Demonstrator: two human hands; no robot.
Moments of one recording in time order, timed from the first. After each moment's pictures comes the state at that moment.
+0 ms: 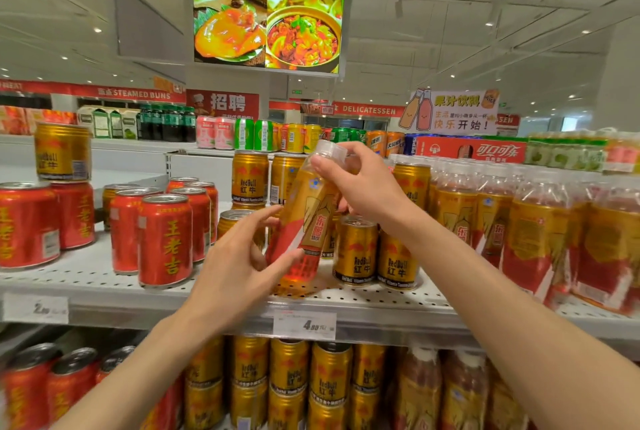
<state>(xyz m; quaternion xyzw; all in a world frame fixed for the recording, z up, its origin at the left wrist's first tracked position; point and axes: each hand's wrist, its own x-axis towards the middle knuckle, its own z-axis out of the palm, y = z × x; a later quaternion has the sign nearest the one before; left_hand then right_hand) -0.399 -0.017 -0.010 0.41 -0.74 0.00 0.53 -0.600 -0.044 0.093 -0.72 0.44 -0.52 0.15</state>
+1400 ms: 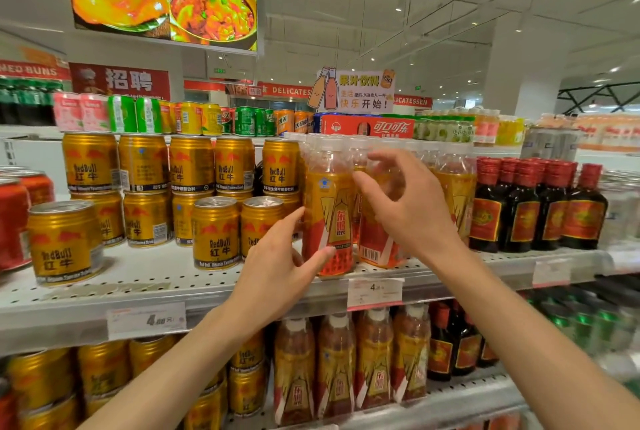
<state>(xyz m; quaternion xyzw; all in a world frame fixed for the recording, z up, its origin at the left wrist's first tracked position) -0.614 -0.008 -0.029 0.36 -0.80 -0.09 0.48 -0.806 0.046 0.048 -0.65 0.52 -0.54 -0.15</state>
